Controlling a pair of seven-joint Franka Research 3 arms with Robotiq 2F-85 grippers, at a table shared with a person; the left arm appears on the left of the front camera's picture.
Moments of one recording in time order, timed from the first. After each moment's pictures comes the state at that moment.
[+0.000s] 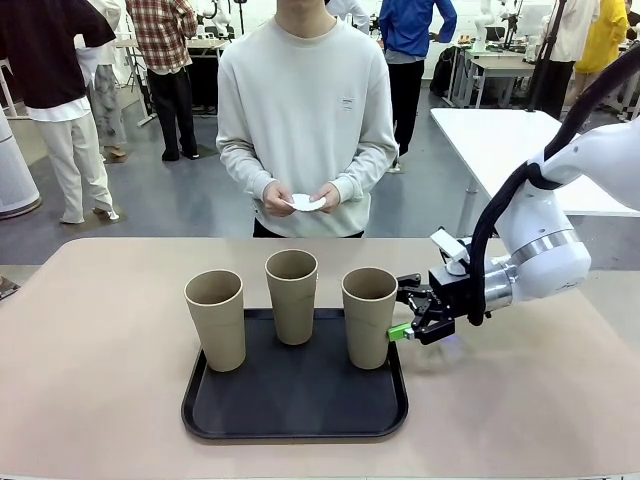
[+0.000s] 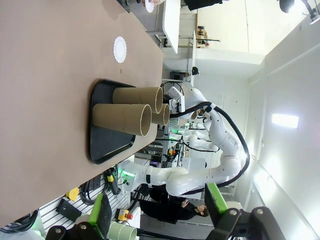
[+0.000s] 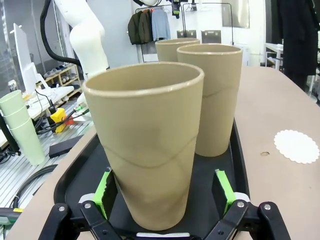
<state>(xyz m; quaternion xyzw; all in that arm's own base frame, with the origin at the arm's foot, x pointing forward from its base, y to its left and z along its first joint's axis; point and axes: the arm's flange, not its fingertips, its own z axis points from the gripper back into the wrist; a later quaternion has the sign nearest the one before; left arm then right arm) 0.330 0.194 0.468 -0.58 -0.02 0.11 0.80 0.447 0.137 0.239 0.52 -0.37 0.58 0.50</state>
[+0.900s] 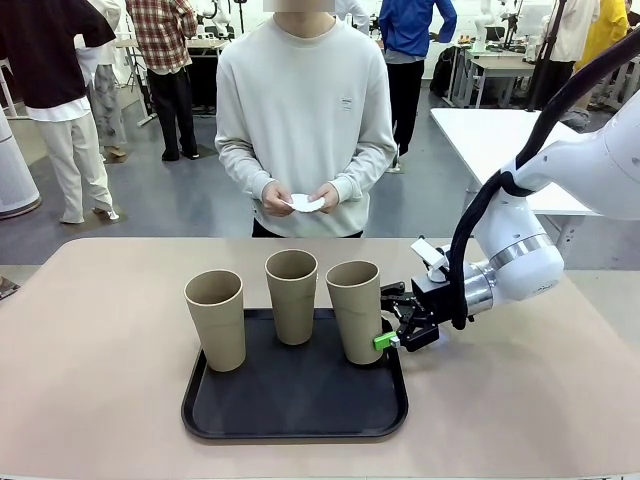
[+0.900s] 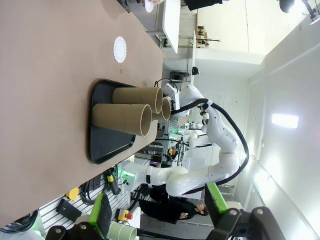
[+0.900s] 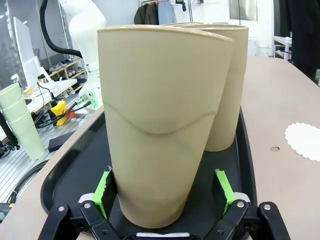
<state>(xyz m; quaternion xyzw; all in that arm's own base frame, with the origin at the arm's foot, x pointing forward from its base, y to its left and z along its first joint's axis) 0.330 0.194 0.468 -0.58 -0.02 0.11 0.80 0.455 0.159 0.220 0.52 -0.34 0.59 0.50</state>
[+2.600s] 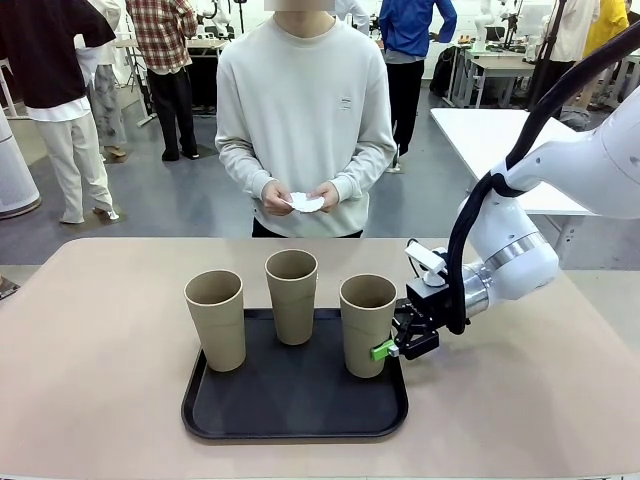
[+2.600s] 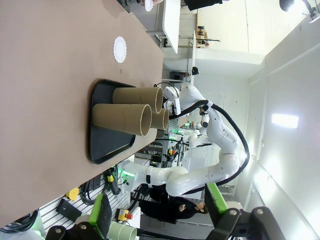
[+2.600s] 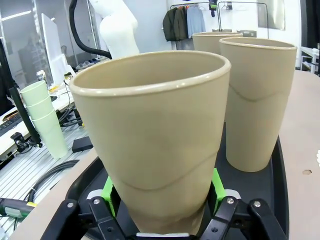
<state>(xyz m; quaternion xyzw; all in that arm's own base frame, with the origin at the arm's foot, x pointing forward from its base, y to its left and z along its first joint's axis) 0.330 0.194 0.468 -0.58 -0.02 0.11 0.80 0.439 0.172 0.226 0.56 -0.31 0.62 0.46</state>
